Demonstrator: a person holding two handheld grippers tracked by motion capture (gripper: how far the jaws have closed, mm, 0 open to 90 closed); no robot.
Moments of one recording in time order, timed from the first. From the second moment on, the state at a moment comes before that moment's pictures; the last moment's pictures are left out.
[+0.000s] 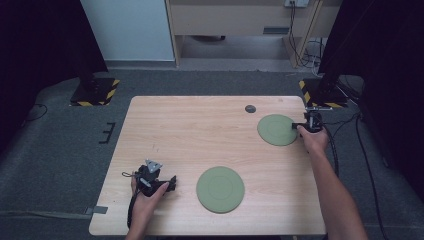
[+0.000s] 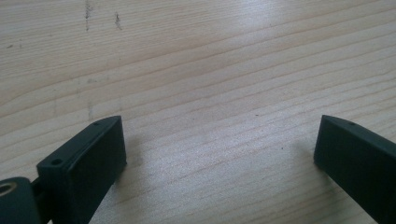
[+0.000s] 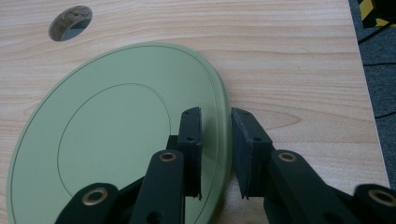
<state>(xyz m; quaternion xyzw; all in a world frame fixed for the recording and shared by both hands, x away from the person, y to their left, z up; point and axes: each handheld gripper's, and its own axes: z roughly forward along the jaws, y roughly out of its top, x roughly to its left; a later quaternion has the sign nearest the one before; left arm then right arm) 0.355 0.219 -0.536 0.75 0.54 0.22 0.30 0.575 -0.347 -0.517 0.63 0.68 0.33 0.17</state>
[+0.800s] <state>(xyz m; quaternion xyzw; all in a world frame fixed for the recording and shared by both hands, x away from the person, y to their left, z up) 0.355 0.219 -0.536 0.75 0.54 0.22 0.30 0.574 -0.346 -0.519 0.62 0.68 0.34 0.17</state>
